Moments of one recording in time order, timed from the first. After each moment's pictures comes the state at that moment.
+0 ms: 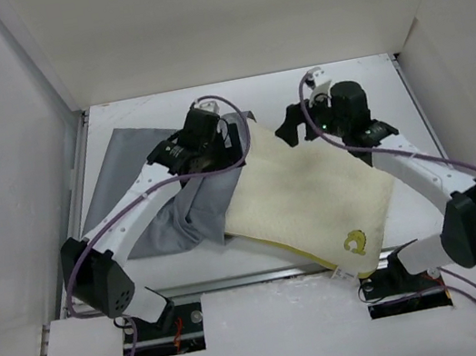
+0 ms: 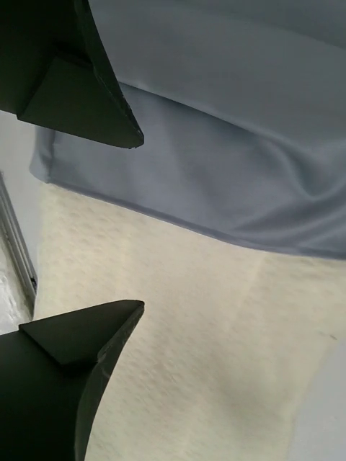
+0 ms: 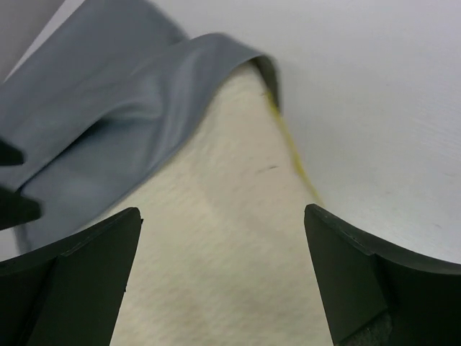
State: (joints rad) left arm -0.64 1.52 1.42 -0.72 -0.09 -0.53; right arm 0.29 1.41 1.04 0.02 -0.34 0.22
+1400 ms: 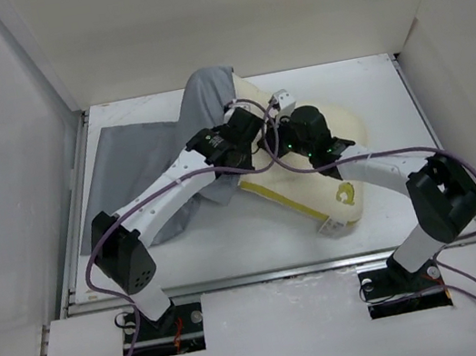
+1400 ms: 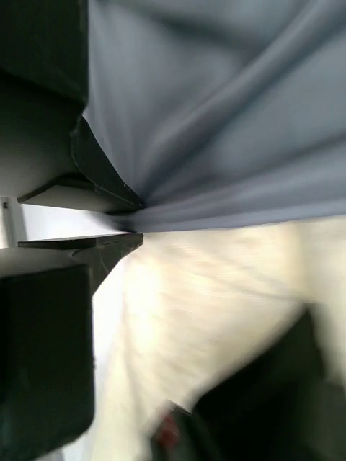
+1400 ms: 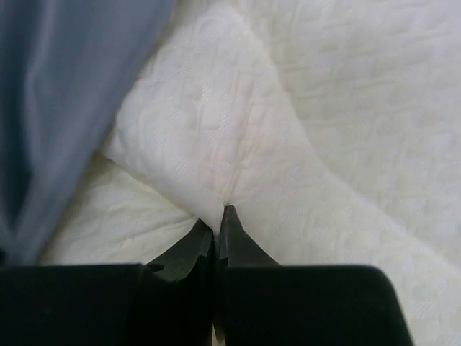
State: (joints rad) left arm -0.81 1.69 1.62 -0.92 -0.36 -0.53; right arm 0.57 1.57 0.98 0.24 -0.12 0.23
